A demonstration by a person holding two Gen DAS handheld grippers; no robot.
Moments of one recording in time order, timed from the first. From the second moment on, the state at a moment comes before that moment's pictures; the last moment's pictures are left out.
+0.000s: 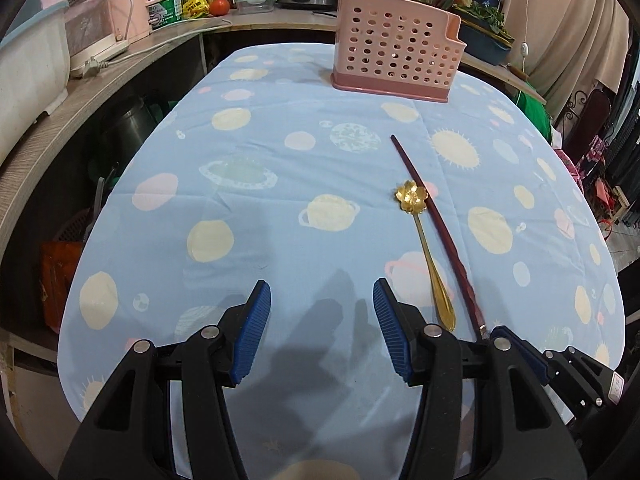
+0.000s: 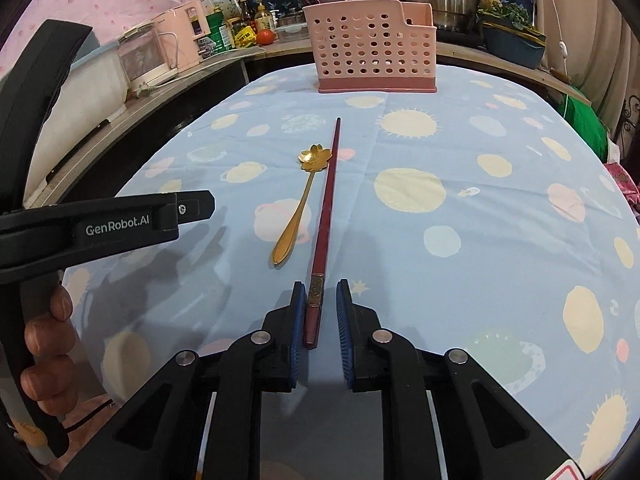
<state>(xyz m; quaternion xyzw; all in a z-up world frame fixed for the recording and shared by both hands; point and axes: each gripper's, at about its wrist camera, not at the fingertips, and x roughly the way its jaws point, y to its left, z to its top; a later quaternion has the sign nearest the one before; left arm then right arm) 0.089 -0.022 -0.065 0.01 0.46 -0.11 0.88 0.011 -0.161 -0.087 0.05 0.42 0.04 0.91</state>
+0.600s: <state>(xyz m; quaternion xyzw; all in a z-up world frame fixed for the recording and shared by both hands) 0.076 -0.063 -0.070 0.01 0.47 -0.17 0.87 0.003 -0.220 -0.089 0.14 0.40 -0.02 0.91</state>
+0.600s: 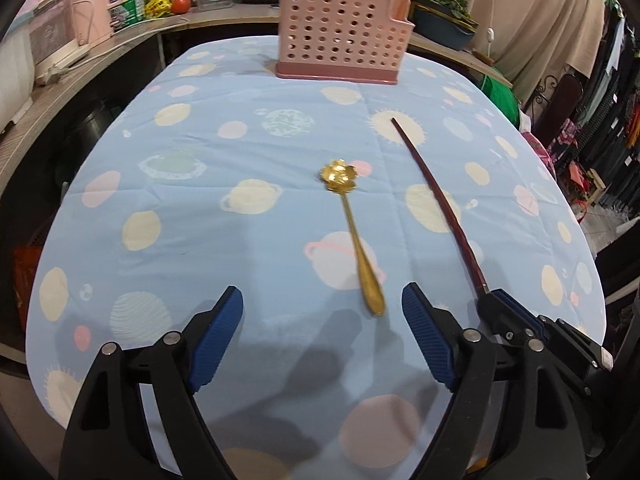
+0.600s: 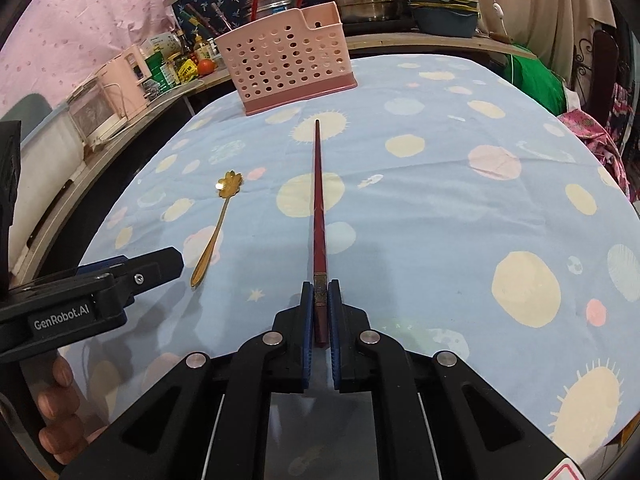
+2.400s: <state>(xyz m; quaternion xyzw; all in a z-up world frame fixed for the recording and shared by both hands) 0.101 -0.047 0.036 -0.05 0.40 -0.20 0.89 0.017 -0.262 0.041 0.20 0.26 0.01 0.95</state>
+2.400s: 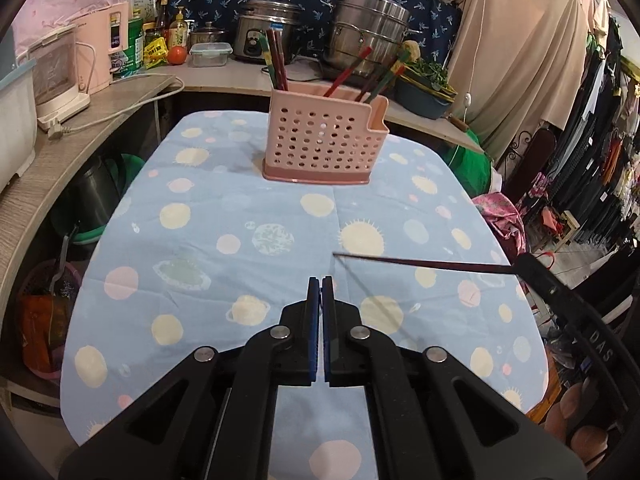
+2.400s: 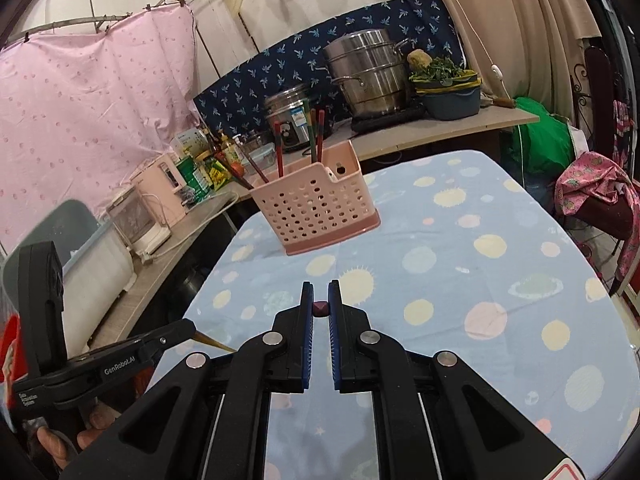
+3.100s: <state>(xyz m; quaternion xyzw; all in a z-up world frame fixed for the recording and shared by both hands) 0.213 -0.046 0.142 -0.07 0.33 -0.20 0.92 0.119 -0.306 0.142 0.20 0.16 0.01 0.97</state>
